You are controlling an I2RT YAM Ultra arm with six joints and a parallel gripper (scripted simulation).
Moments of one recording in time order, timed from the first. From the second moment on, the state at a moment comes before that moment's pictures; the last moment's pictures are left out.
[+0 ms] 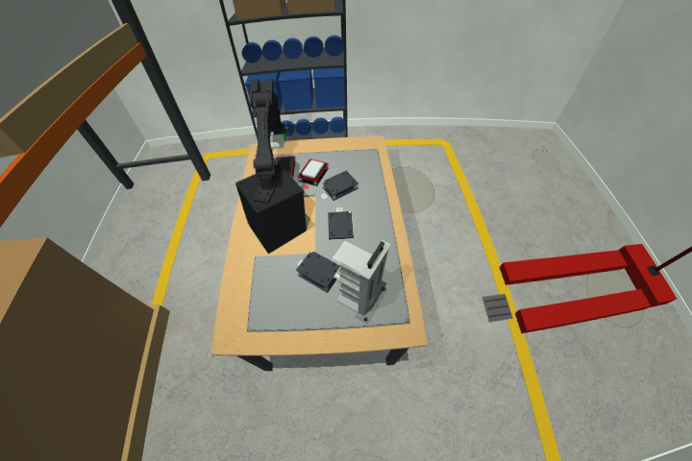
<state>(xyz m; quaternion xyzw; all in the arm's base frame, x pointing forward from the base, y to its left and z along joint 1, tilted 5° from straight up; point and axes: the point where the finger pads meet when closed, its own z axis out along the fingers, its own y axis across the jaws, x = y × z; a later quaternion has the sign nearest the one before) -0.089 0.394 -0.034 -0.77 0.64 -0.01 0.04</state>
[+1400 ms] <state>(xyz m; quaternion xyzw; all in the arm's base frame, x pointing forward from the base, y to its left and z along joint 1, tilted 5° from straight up) -0.083 0.403 -0.128 -0.77 0.64 -0.01 0.04</state>
